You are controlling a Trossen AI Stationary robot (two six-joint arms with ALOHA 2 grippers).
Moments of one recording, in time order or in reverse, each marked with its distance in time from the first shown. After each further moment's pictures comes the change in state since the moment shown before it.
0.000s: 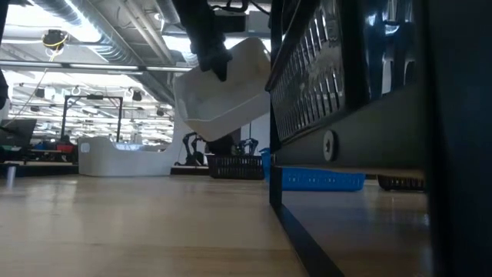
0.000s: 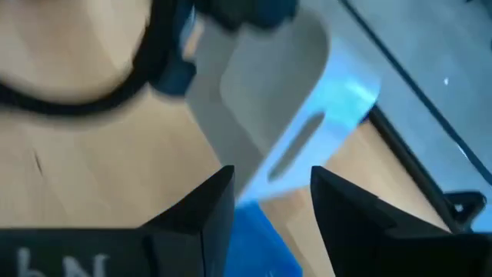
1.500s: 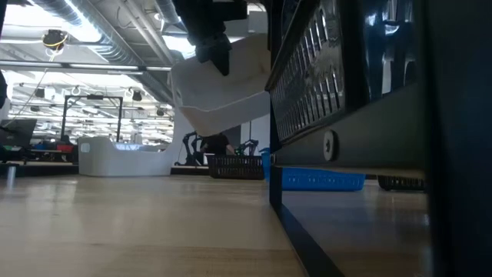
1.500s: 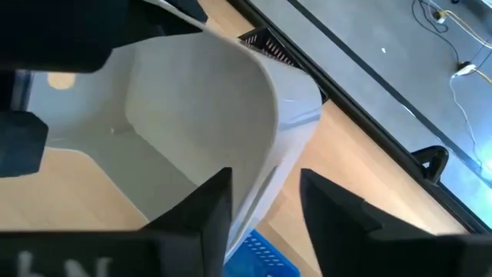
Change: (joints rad) left arm -0.105 0.000 0.001 -0.027 -0.009 -0.056; right arm -0.001 0.093 0.000 -0.078 0.134 0.257
